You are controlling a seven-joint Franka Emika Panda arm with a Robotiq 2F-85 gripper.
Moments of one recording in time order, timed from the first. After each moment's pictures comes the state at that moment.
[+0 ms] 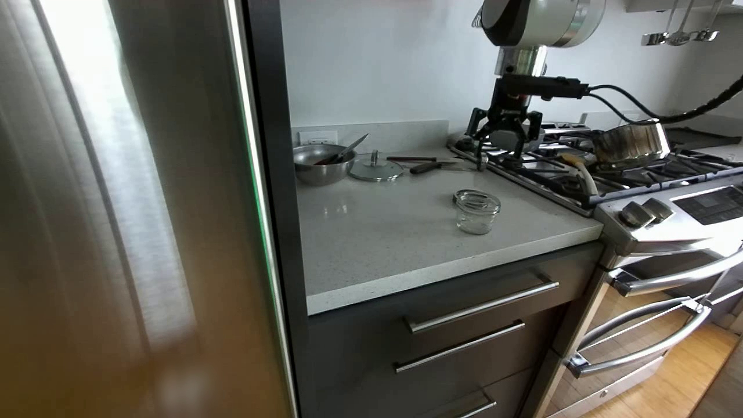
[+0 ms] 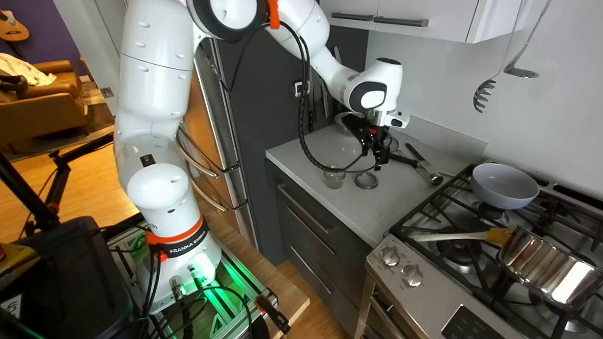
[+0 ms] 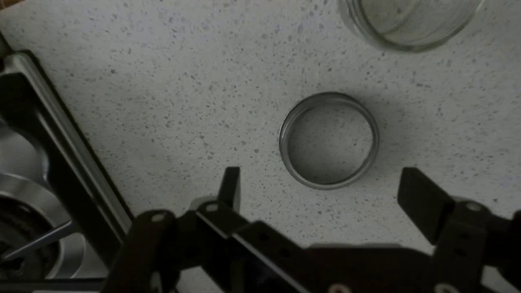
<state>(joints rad) -0.17 0.38 -0.14 -1.97 0.11 2.37 0.10</state>
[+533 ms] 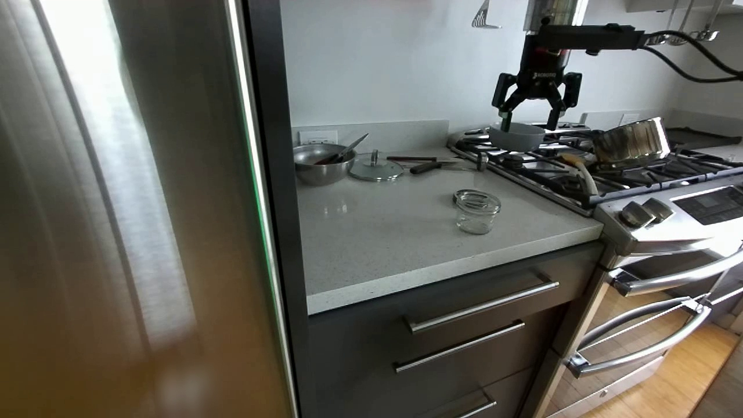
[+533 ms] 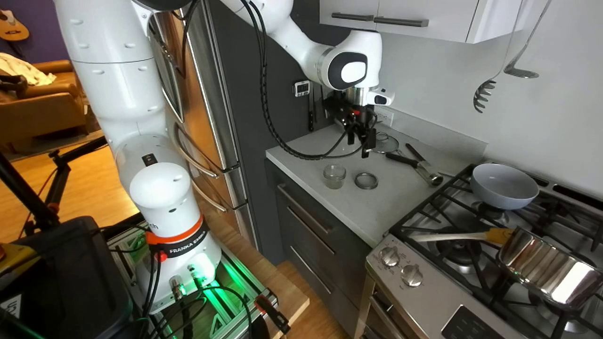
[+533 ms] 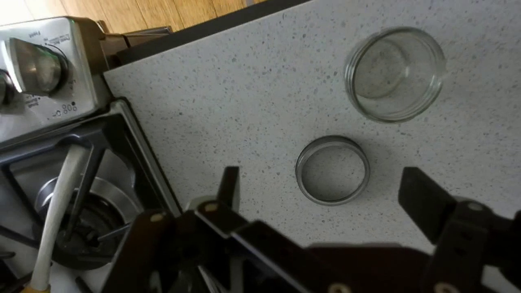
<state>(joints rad) -0.14 0.07 -0.16 -2.21 -0.05 2.31 0.18</state>
